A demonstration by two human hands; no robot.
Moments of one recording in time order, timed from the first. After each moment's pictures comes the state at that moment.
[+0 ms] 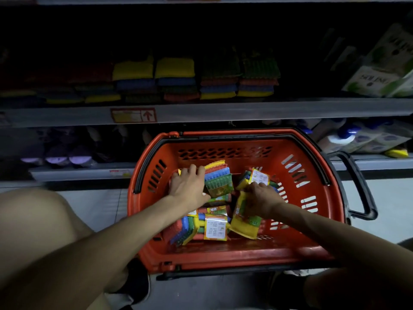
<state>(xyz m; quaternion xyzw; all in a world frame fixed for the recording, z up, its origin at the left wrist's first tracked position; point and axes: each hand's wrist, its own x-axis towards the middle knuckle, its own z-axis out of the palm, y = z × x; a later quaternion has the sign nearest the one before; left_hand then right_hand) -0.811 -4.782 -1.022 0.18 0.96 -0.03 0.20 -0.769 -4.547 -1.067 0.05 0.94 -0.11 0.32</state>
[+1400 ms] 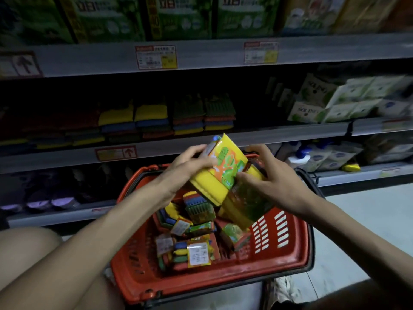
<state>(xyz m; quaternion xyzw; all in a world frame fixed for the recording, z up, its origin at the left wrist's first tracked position) -0.815 -4.747 -0.870 0.05 0.74 0.61 0.28 -0.729 -4.524 -0.855 0.02 0.93 -0.36 0.02</state>
